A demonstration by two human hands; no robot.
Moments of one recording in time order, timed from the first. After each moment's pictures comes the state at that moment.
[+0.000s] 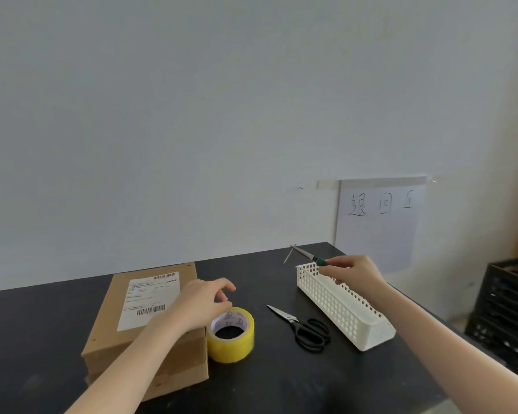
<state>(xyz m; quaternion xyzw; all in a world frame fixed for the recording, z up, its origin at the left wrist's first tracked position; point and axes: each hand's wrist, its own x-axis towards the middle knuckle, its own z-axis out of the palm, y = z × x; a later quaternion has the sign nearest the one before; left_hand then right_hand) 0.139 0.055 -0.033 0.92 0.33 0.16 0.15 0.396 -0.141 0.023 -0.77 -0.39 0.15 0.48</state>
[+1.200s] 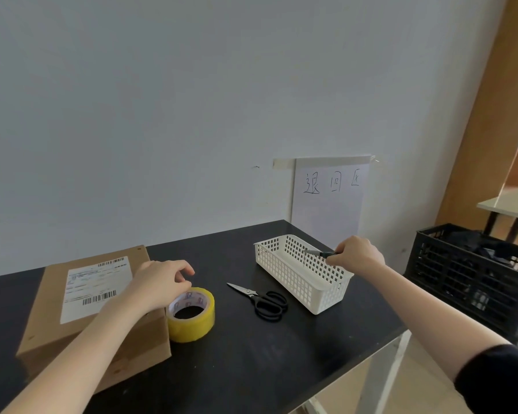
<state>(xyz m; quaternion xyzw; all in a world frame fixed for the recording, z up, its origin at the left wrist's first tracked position) 0.149 0.052 -0.030 0.93 0.34 0.15 0.08 0.462 -0.188 0.003 -0.93 -0.27 0.01 0.23</state>
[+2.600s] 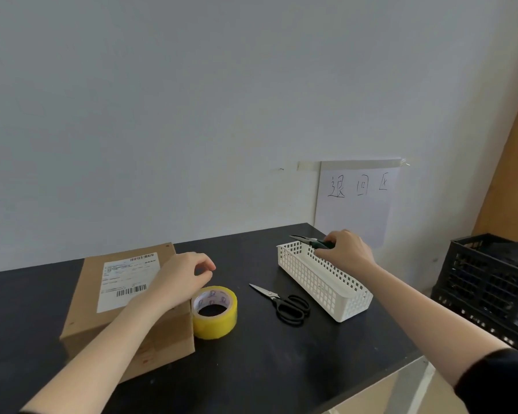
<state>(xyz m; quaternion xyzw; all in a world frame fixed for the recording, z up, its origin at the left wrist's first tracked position) 0.140 0.048 -0.028 0.91 0.32 0.24 0.14 0.434 -0.131 0.004 -0.88 -0.39 -0.05 0.26</state>
